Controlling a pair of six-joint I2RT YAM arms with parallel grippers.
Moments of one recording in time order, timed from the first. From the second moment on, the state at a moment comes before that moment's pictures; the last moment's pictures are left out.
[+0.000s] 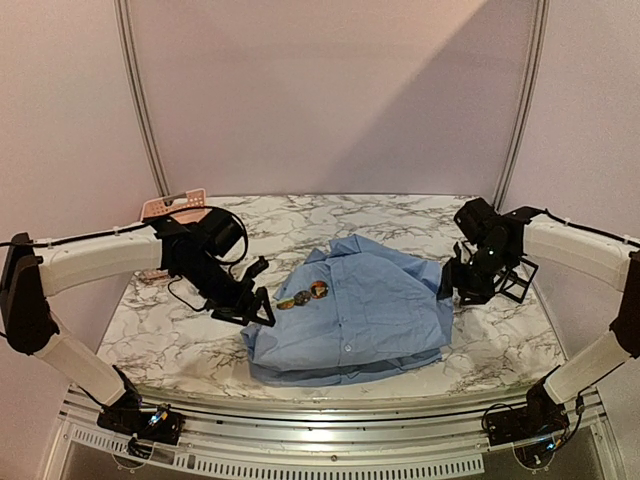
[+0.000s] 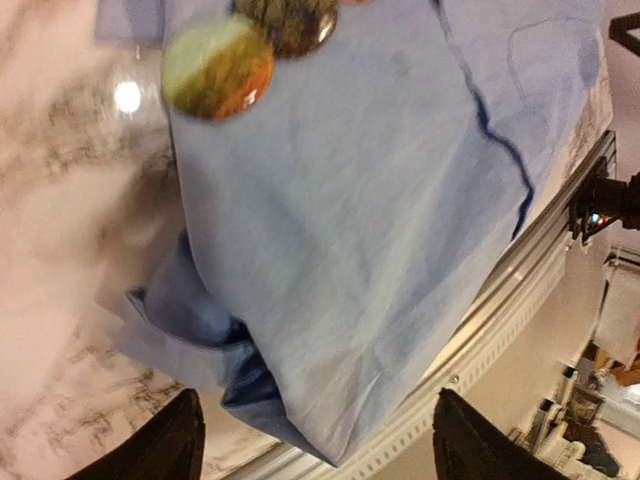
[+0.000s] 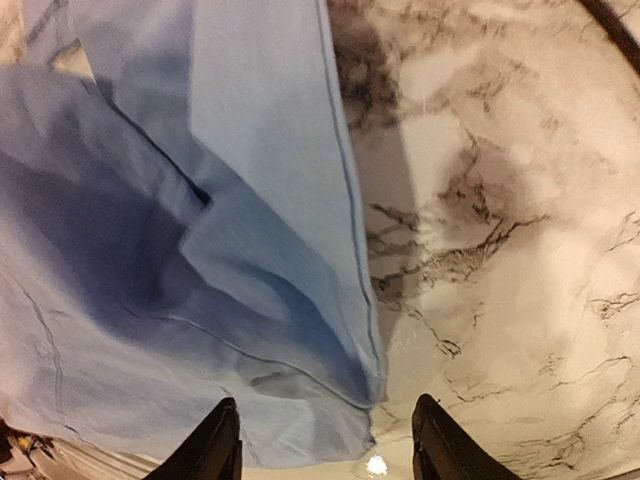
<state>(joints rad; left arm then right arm) -0.68 1.48 1.05 -0.82 0.44 -0.40 0.46 1.46 1.07 -0.90 -0.10 0.66</state>
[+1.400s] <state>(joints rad) -0.51 2.07 1.38 -0.25 0.46 -0.47 0.49 1.70 1.12 -0.39 -0.35 0.46</state>
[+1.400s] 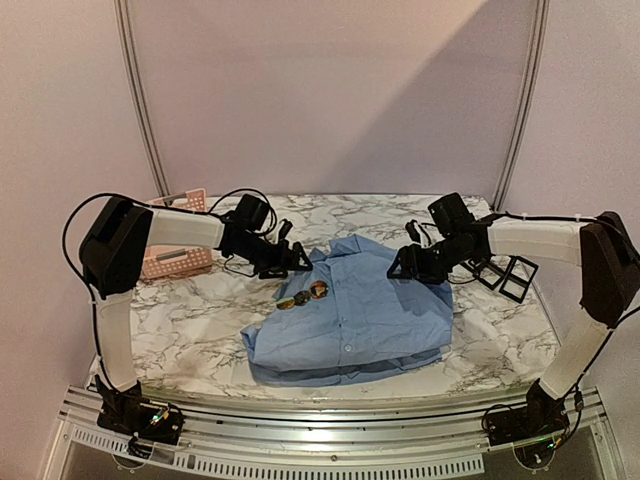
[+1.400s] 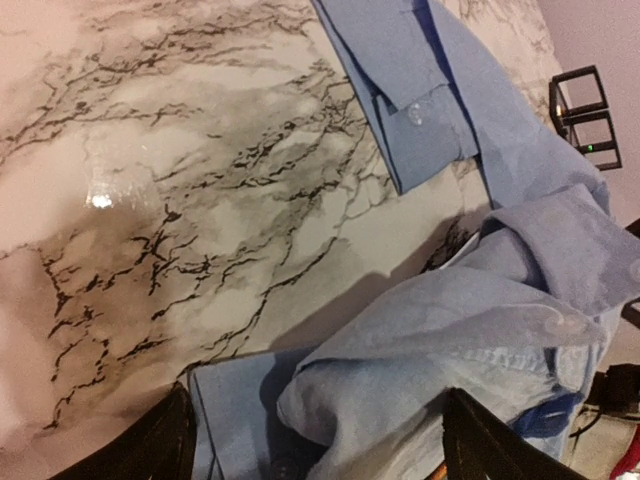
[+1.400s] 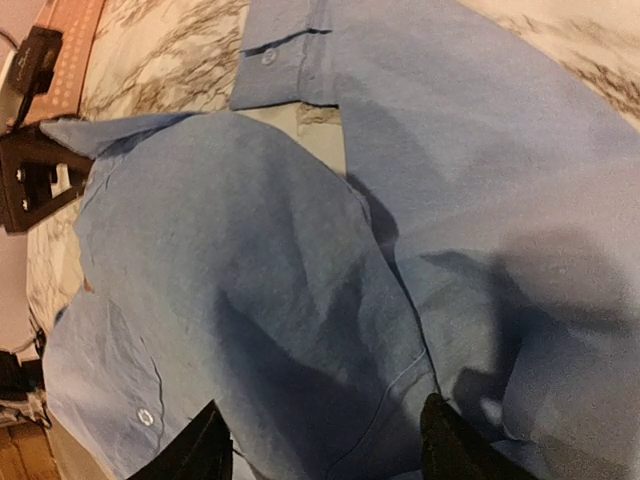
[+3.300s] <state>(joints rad) -0.49 1.30 1.25 -0.56 0.08 -0.45 0.51 1.88 1.52 -0.05 -0.21 0.31</state>
